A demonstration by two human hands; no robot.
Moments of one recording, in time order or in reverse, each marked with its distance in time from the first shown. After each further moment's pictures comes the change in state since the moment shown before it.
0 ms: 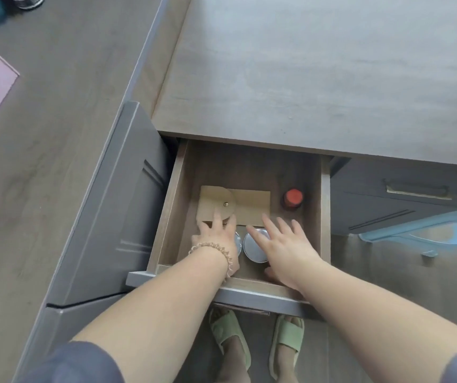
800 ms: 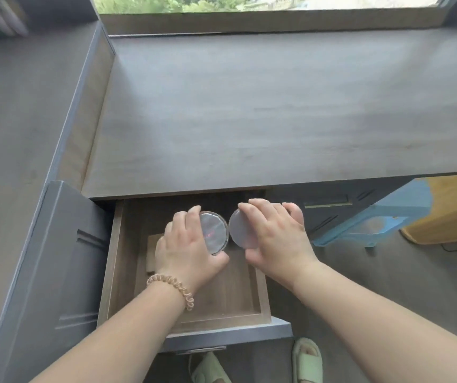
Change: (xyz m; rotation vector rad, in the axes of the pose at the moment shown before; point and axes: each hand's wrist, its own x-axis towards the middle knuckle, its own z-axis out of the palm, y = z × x) left_hand -0.056 0.047 -0.088 -0.293 0.612 0.244; right_hand -0.061 0.067 -0.078 0.208 0.728 0.290
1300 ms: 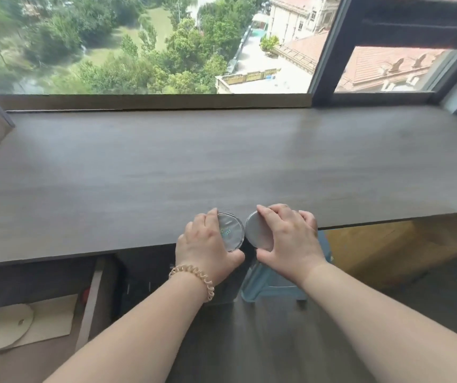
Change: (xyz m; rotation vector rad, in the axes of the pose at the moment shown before) left_hand 0.037 0.368 0.051 -0.094 0.078 0.163; right_hand -0.049 0.327 -0.159 0.000 0.000 0.226
